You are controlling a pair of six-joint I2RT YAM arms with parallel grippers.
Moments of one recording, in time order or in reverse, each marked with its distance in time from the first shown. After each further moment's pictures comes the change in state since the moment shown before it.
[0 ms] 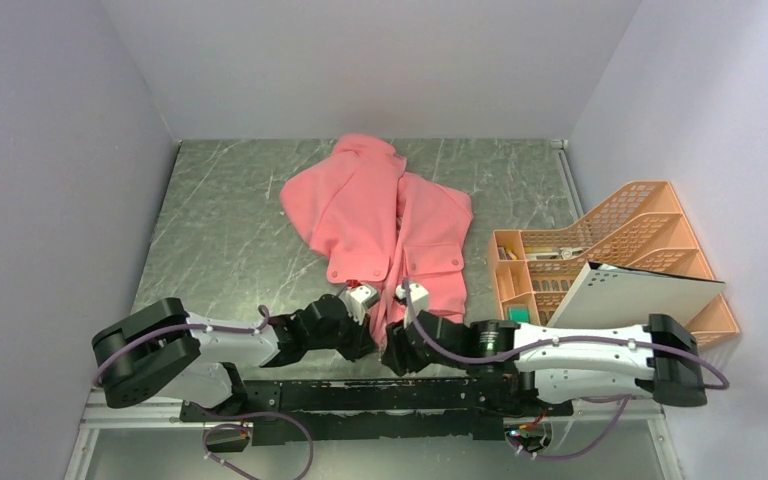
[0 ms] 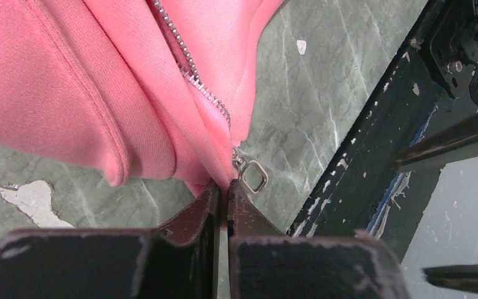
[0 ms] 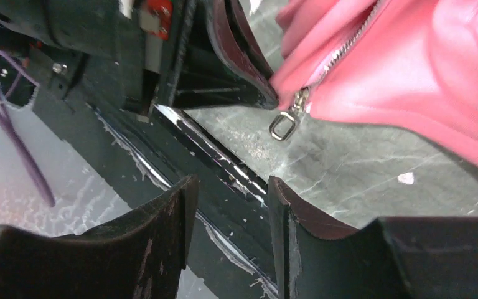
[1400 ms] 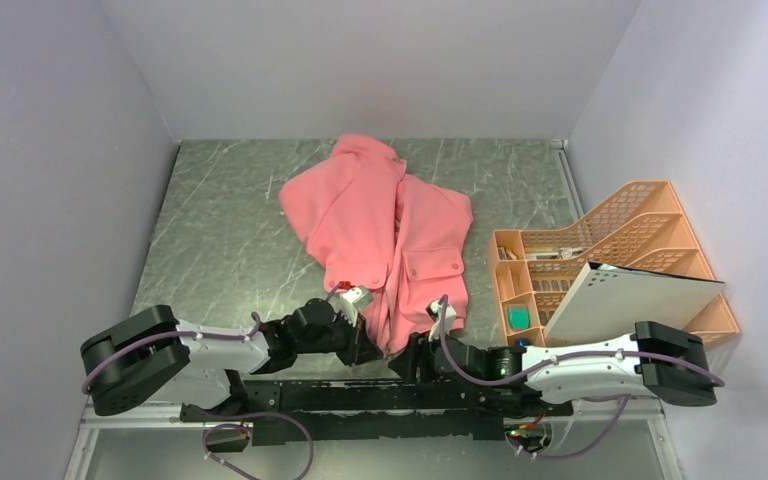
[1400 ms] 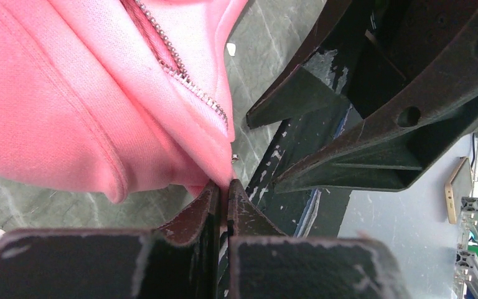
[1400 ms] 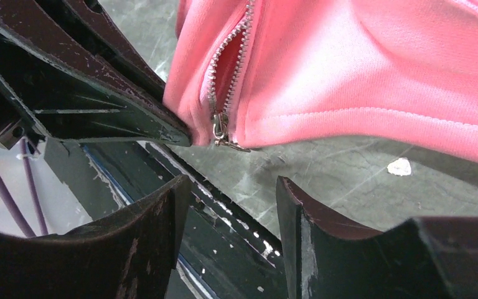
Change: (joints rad) left arm 0.002 -0.071 -0.088 0.159 0.120 -0.130; right arm 0.093 -0.068 -0.417 0.475 0.164 0.233
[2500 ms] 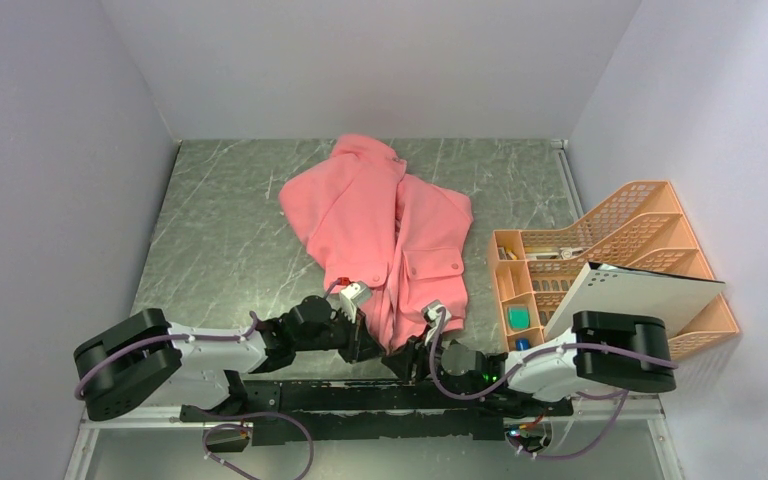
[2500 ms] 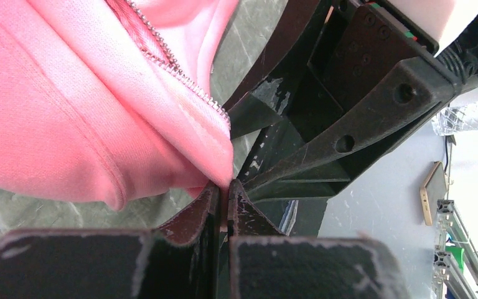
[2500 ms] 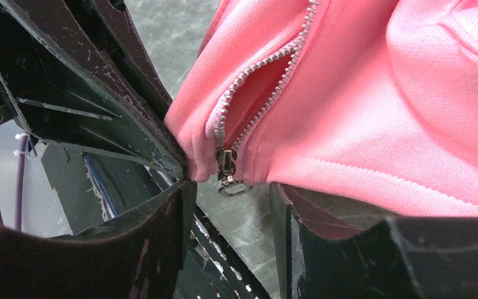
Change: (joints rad) left arm 0.011 -0.037 0.010 0.006 0.025 -0.031; right arm -0.004 0.319 -0.157 0.719 0.009 -0.224
